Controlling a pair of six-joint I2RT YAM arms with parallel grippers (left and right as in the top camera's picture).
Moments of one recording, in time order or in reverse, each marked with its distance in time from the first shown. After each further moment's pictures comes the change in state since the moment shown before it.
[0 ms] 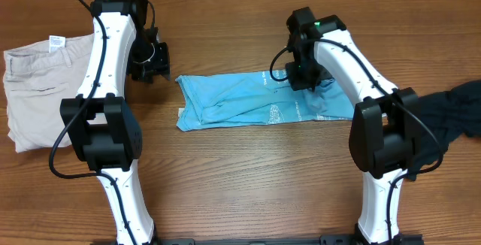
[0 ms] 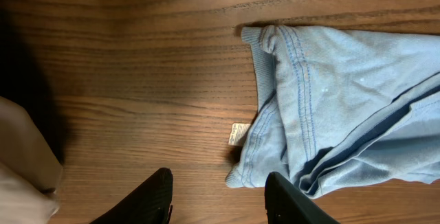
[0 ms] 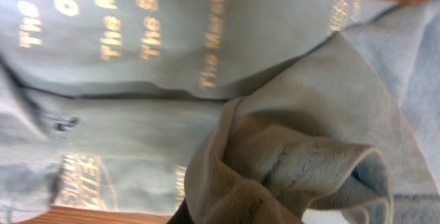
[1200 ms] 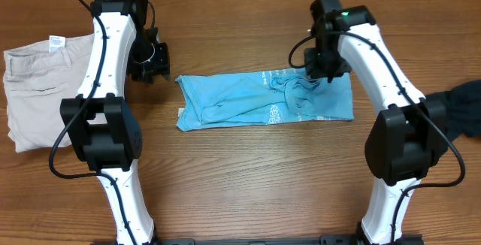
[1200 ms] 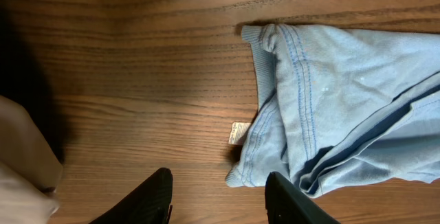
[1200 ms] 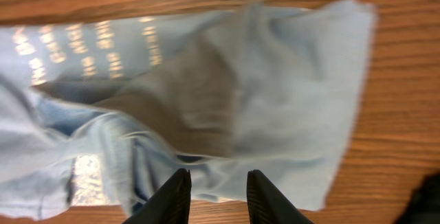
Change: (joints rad) left arm 0.000 0.000 0.000 -0.002 0.000 0.000; right arm -0.097 -0.092 0.021 -0.034 0.002 0.116
